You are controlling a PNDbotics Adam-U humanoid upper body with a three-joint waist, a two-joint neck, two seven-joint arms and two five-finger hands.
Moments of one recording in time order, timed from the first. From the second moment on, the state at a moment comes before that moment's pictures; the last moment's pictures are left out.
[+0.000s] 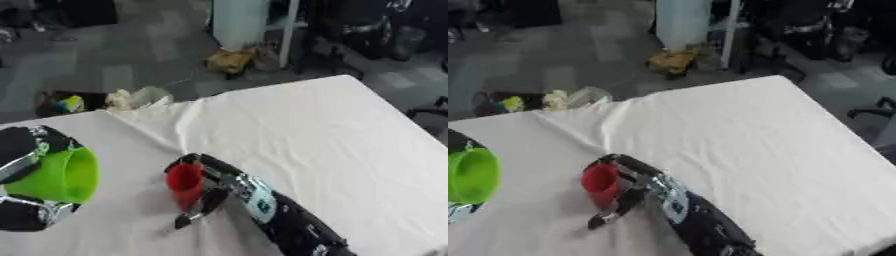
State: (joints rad) left arm -0.73 0.44 -0.37 -1.77 -0.67 0.07 -0.60; right arm -0.70 -0.20 0.17 -0.86 0.53 -0.61 0.15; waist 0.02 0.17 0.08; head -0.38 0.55
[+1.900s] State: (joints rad) left arm -0.68 0.31 -0.34 -1.24 -0.20 -0.09 -0.07; right arm -0.59 -0.40 -0.01 -1.09 0.21 -0.49 -0.15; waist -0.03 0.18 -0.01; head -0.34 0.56
